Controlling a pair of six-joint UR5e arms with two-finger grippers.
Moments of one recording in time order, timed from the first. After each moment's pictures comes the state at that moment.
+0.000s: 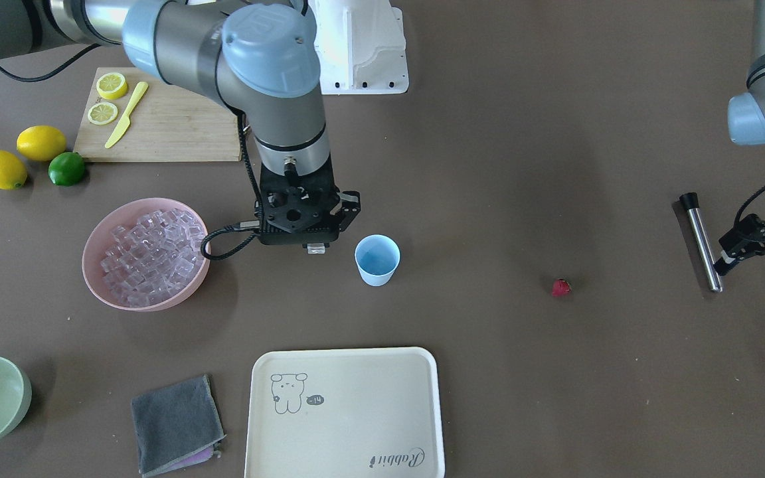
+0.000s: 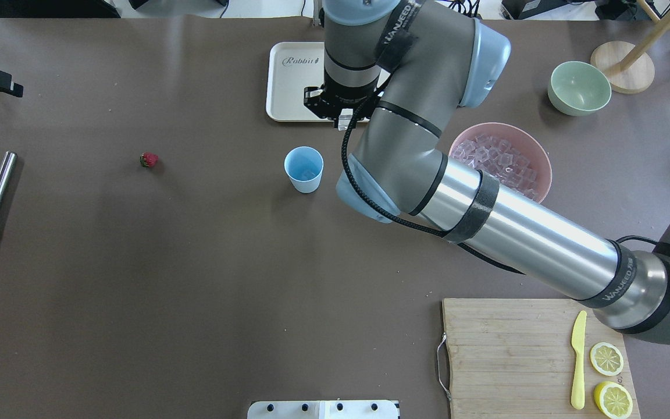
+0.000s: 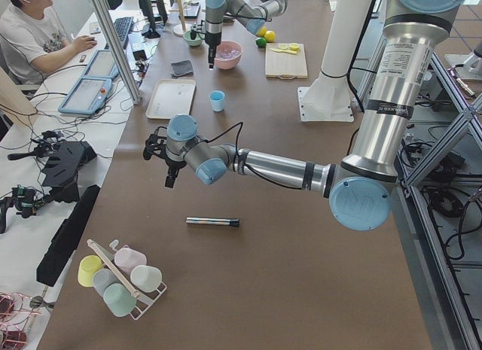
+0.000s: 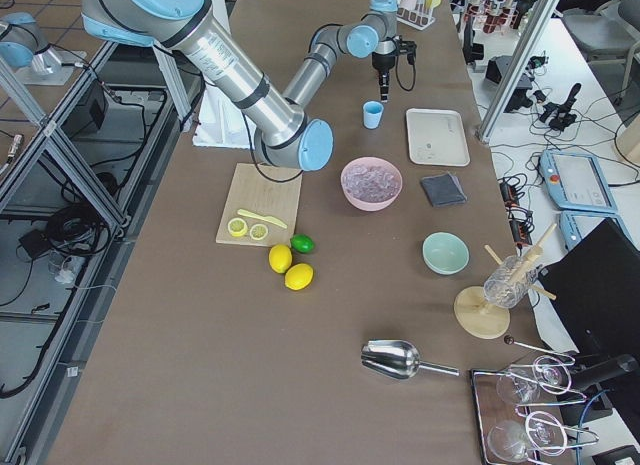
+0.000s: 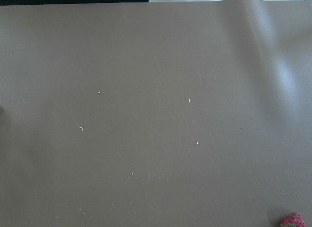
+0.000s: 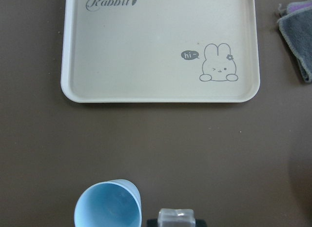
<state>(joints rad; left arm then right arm) -1.26 -1.79 -1.50 -2.21 -2.26 -0.63 0.69 -0.58 1.46 -1.69 1.89 1.10</state>
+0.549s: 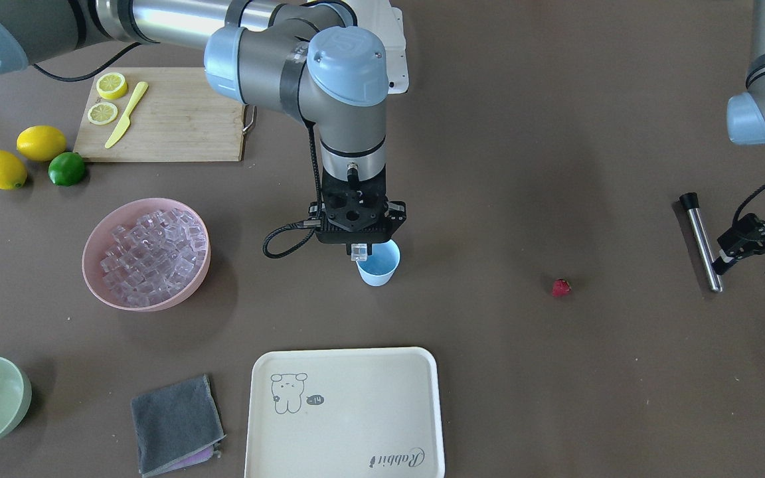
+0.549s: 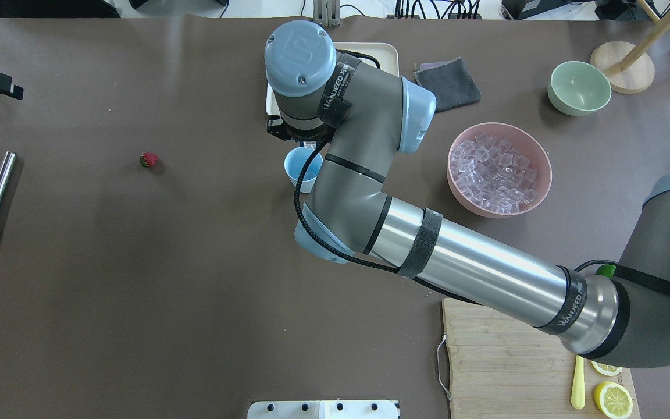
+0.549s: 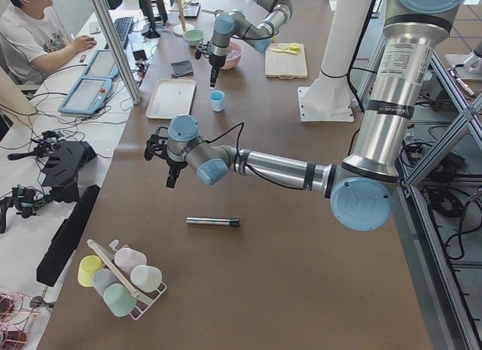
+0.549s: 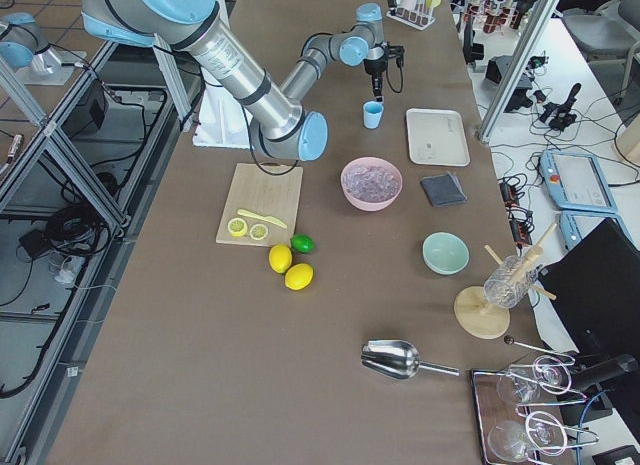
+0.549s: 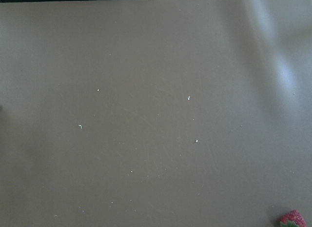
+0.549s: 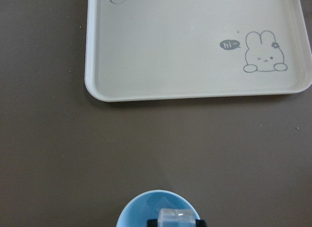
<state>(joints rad) -1.26 -1.78 -1.50 -2.21 -2.26 -0.63 0.59 -0.54 1.33 -1.56 1.74 1.21</state>
